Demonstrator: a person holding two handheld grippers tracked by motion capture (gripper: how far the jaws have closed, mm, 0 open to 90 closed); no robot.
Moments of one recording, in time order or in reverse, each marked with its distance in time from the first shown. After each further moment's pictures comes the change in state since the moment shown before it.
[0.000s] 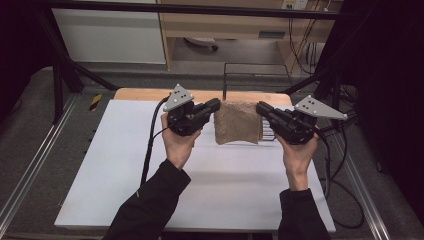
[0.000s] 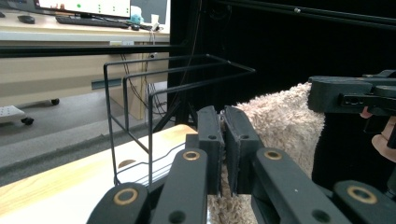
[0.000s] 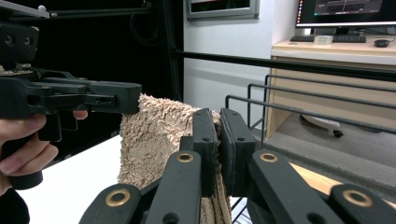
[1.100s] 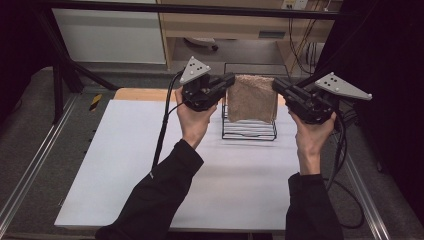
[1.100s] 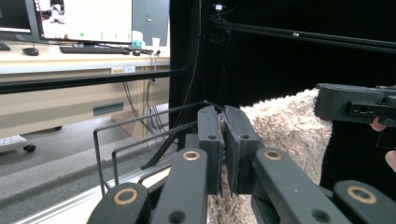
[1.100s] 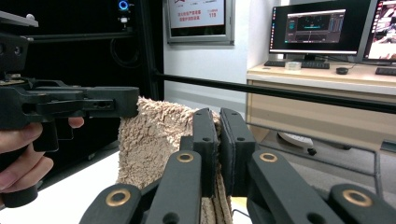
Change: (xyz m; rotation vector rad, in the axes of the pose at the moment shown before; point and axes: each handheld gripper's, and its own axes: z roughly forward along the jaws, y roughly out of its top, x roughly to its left) left arm -0.008 0.053 0.036 -0.070 0.005 0.035; right arm -0.025 0.046 -0.008 -0.080 -0.078 -0.023
